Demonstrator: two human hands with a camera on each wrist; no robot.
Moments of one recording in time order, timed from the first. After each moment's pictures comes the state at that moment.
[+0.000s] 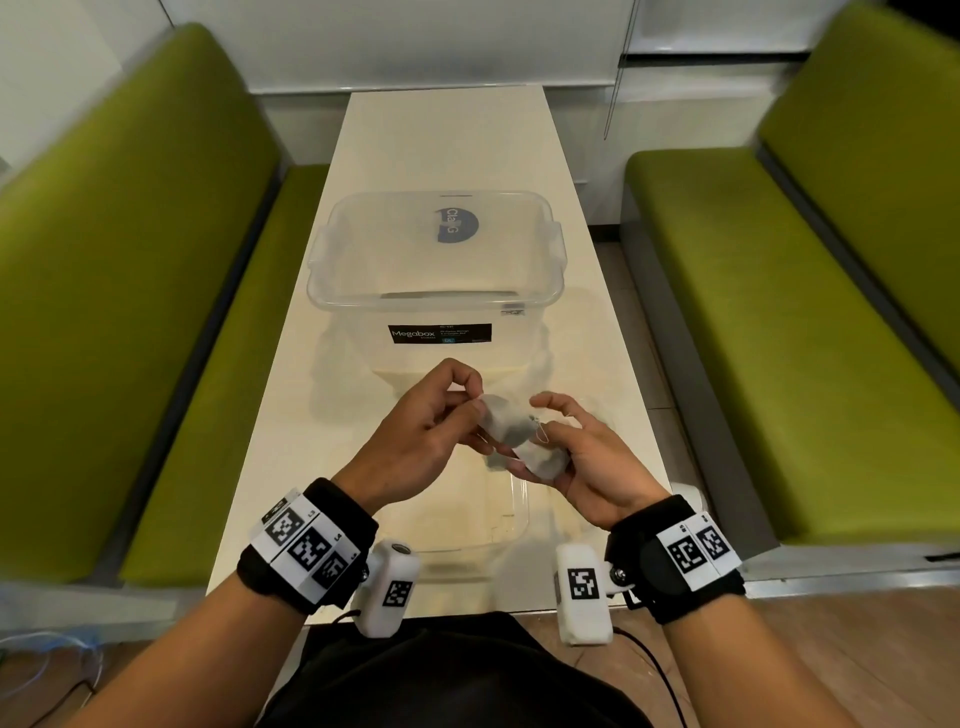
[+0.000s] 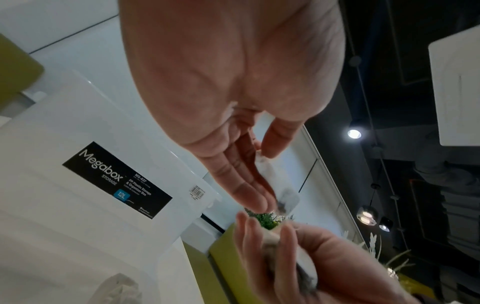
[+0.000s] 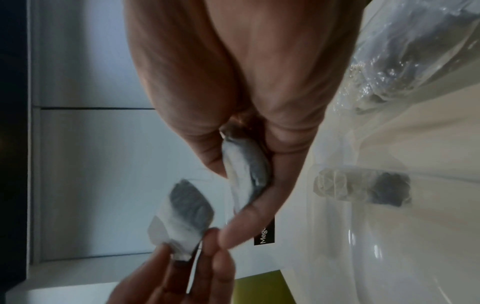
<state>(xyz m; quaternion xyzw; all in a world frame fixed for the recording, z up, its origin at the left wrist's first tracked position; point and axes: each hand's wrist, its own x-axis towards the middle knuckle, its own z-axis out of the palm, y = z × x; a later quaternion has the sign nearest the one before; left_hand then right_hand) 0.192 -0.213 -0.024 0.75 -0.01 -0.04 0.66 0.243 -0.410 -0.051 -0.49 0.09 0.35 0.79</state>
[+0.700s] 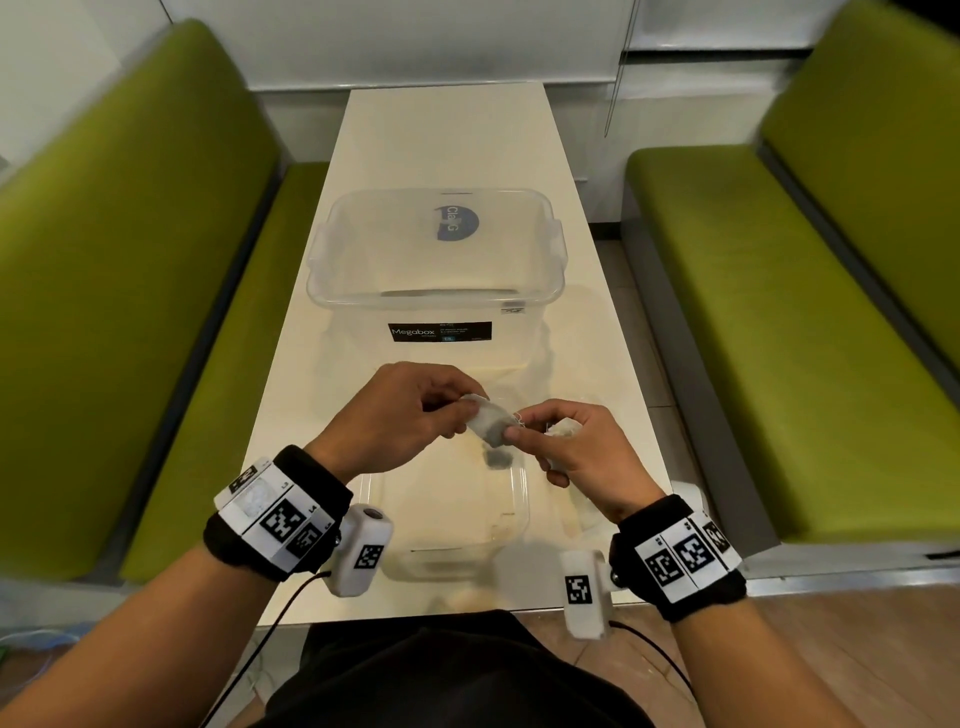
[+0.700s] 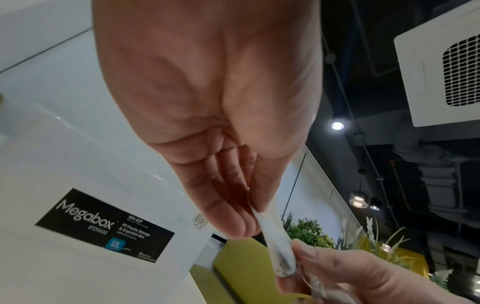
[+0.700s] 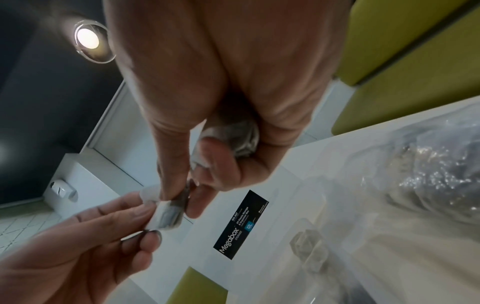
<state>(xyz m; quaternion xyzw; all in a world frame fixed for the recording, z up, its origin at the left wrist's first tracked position) 0.206 -0.187 -0.014 0.86 0.00 -0.07 0.50 0.246 -0.413 -0.061 -0.67 -0.04 0.26 0.69</state>
